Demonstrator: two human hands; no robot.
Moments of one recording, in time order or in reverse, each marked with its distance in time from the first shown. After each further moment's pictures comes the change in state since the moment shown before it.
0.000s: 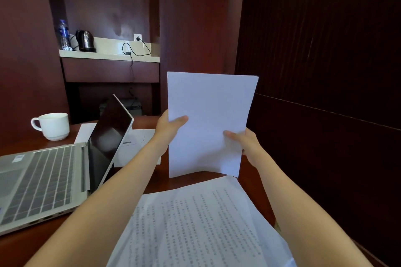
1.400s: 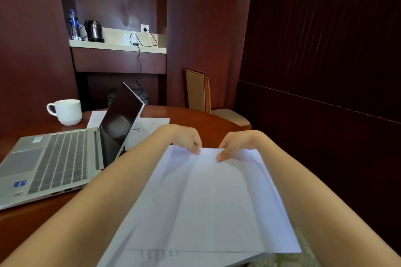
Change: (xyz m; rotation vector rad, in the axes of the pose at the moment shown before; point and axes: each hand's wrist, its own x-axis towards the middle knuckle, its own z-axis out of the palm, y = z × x) left_hand -0.023 0.007 -0.001 1.256 -0.925 0.014; right_hand -0.018 -0.023 0.022 -1.191 -0.720 0.170
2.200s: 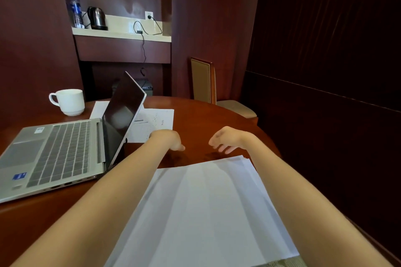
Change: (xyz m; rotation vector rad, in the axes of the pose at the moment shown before) left_hand 0.019 -0.050 0.033 0.080 0.024 -0.630; right_hand 0.044 -0.013 0.023 0.325 0.148 0.029
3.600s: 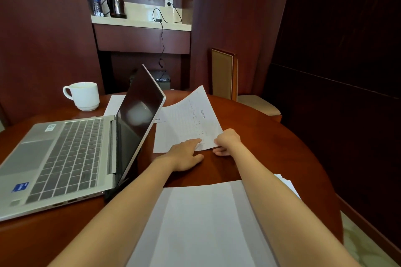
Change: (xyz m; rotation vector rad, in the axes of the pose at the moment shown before) left_hand 0.056 -0.030 0.045 -0.385 0.158 0.307; right_hand 0.118 -0.037 0.049 0.387 0.313 0.360
